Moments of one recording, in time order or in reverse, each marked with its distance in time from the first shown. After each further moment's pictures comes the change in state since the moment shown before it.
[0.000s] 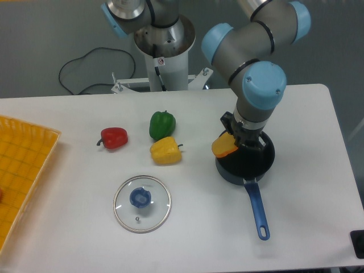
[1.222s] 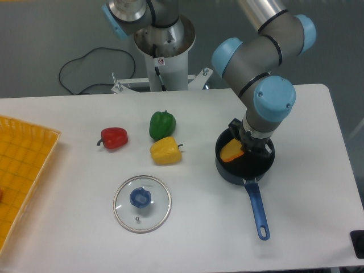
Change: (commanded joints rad) arm 0.002 -0.051 -0.028 0.026 0.008 0.006
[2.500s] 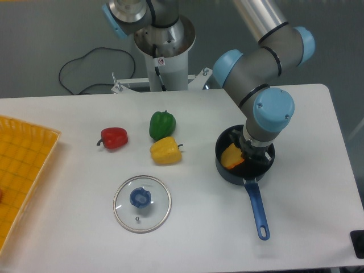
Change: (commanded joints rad) arm -0.005 -0.038 0.012 0.046 -0.003 -0.012
